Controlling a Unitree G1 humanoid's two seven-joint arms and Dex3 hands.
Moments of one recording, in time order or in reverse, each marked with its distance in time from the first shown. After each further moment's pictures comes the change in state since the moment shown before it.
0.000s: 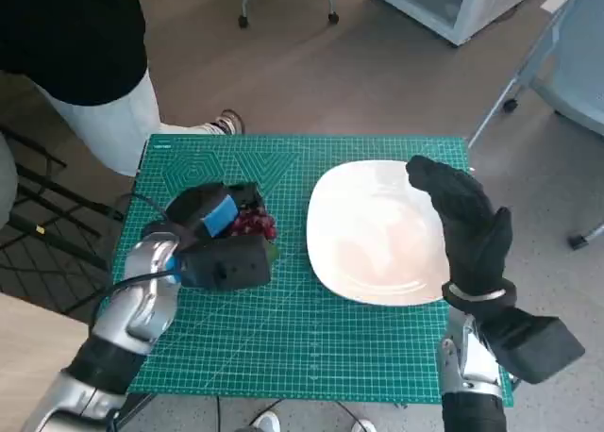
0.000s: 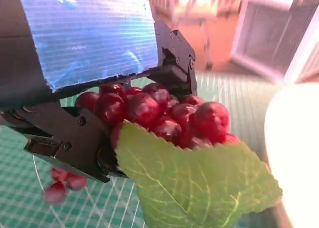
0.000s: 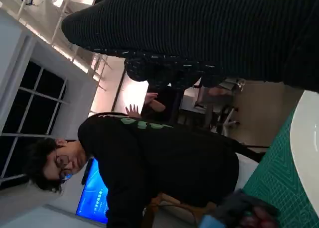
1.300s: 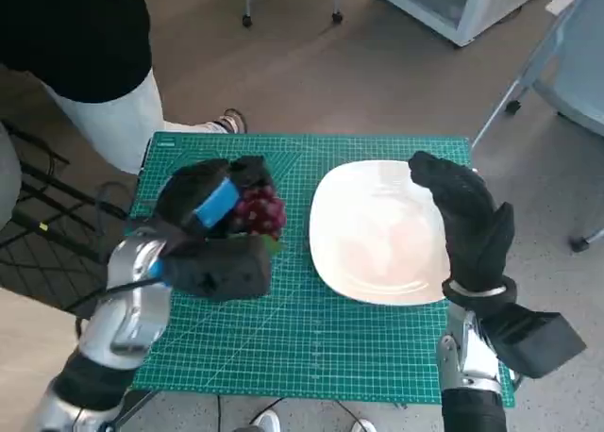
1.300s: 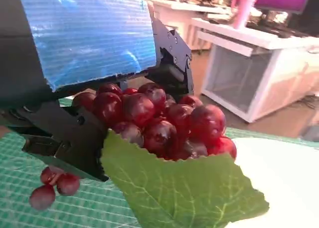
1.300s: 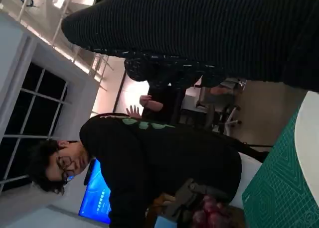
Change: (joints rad) left arm -0.036 -0.057 0.023 -0.161 0.012 0.023 -0.049; right arm -0.020 -0.002 -0.007 0.021 0.003 -0.001 0.000
